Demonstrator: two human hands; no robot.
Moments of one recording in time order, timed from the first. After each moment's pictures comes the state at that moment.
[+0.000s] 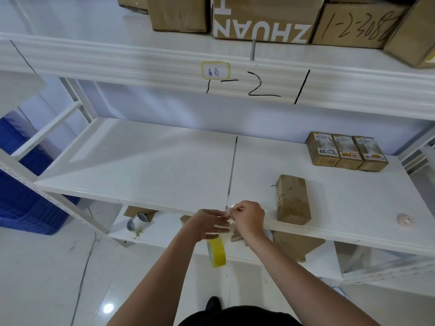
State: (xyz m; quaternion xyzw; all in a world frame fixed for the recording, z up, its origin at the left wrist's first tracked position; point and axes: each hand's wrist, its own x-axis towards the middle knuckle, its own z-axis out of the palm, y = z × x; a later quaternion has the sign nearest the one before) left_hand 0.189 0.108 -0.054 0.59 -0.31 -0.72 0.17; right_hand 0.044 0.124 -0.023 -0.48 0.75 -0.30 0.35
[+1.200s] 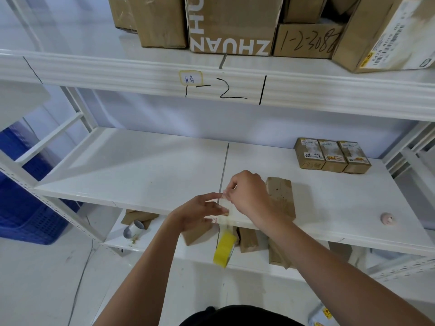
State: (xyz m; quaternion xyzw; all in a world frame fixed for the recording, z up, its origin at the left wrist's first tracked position) left_hand 0.183 0.114 0.001 0.47 -0.47 -0.71 0.23; right_hand 0.011 0.133 0.096 -0.66 0.67 -0.21 0.25
